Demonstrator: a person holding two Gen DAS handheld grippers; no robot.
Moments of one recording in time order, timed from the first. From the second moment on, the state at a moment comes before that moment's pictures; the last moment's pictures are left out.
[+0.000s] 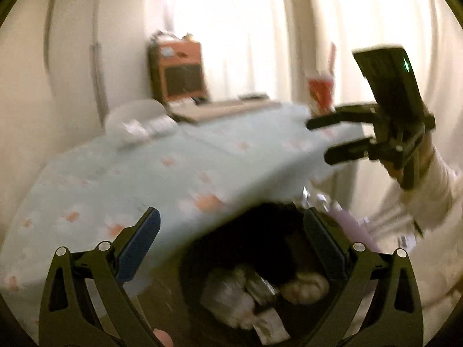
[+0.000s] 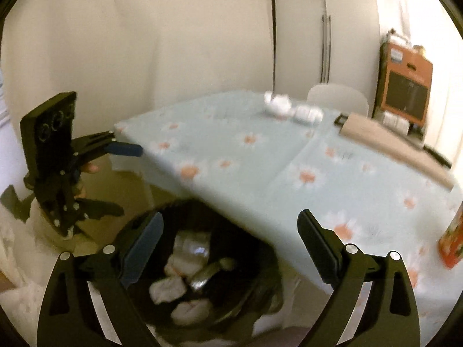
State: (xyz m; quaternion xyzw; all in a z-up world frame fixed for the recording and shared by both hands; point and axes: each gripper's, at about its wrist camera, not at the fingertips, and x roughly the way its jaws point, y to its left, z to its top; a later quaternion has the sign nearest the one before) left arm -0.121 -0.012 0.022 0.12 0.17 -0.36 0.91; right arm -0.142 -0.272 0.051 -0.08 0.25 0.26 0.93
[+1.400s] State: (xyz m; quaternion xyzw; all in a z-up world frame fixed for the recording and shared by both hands) left arm 0.105 0.009 0.096 0.05 0.18 -0.22 0.96; right arm 0.233 -0.234 0.089 0.05 0.33 0.13 0.93
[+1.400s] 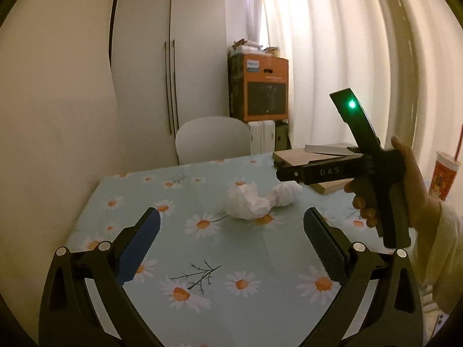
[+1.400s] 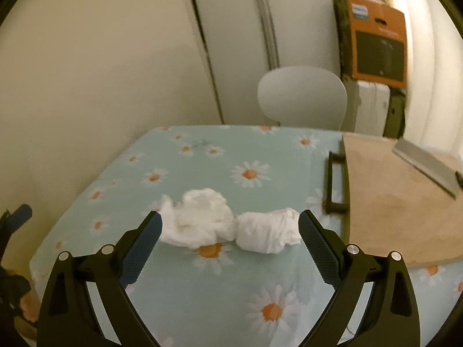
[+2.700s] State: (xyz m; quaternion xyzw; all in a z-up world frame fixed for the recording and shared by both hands) left arm 0.233 -0.056 0.062 -0.02 0.37 -0.17 0.91; right arm 0.233 -0.312 0.079 0.16 0.30 0.19 0.92
